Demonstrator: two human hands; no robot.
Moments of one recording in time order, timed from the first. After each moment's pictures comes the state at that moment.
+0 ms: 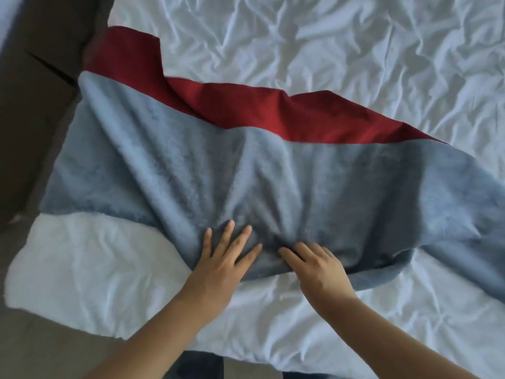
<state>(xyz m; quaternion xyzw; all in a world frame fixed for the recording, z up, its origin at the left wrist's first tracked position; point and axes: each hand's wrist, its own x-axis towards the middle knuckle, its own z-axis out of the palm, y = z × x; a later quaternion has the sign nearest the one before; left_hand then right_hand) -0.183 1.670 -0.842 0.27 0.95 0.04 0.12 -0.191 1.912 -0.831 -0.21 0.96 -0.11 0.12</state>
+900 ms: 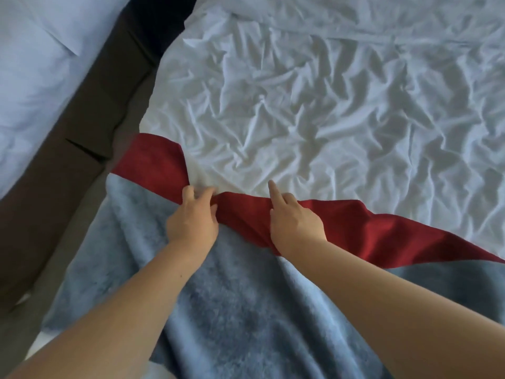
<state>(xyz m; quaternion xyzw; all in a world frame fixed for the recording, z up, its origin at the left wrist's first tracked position) -0.468 1.598 -0.829 -0.11 0.98 0.13 0.03 -0.479 1.795 -0.815 -0.05 0.97 -0.13 0.18</state>
